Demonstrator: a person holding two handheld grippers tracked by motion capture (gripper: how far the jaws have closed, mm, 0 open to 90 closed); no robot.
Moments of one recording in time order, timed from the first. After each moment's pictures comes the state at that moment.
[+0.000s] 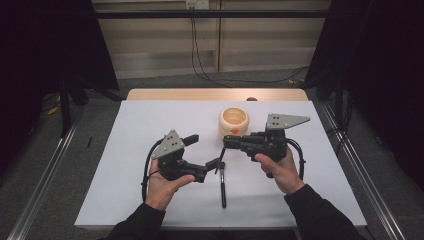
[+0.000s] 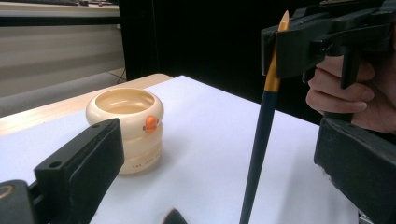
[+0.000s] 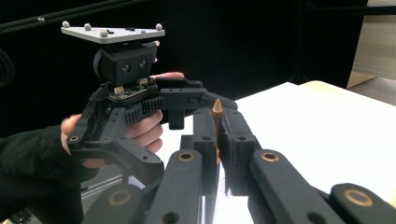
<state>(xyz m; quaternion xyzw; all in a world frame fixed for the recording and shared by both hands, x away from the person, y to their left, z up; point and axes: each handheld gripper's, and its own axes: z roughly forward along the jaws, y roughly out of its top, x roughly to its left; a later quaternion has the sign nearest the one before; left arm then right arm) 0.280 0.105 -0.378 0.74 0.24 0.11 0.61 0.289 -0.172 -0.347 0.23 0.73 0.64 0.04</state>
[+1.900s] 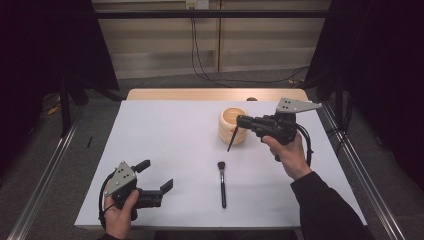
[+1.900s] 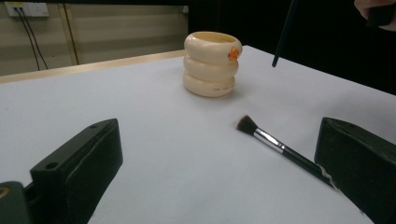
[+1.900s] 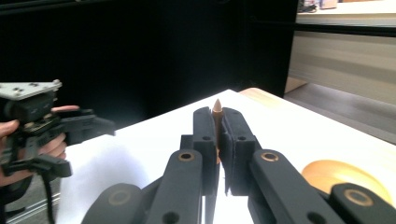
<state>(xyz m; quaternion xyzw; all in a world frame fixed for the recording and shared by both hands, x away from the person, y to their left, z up) 0.234 0.210 -0.430 0.73 0.34 0.19 0.57 0.320 -0.200 -0.334 0.28 0.73 0.62 0.13</state>
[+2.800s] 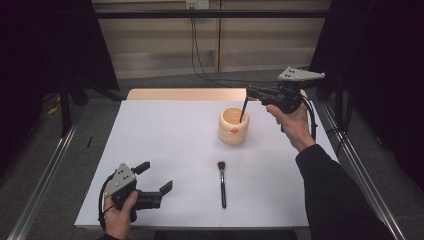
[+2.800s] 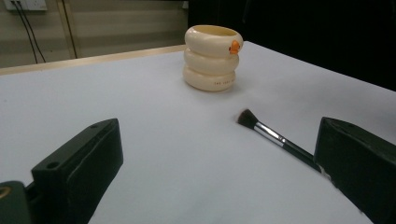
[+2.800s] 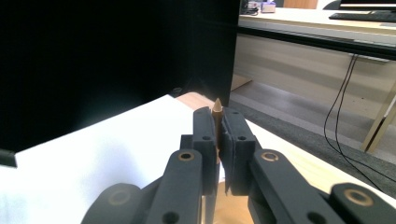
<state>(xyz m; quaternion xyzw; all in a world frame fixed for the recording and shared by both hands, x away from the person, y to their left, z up) 0.234 0.212 -0.432 0.73 0.33 0.18 0.57 0.381 -0.220 -0.304 0.33 0.72 0.57 0.20</state>
